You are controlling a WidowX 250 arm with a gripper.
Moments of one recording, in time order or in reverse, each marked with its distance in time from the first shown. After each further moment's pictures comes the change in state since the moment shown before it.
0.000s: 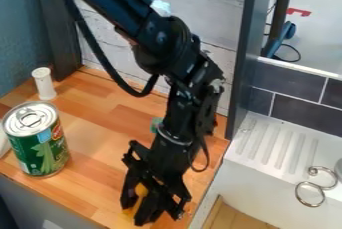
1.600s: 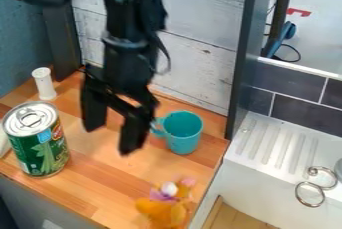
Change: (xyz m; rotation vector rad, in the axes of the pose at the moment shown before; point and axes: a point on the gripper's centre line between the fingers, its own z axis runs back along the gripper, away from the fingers) arm -0.047 0.053 0.081 -0.073 -0.231 0.208
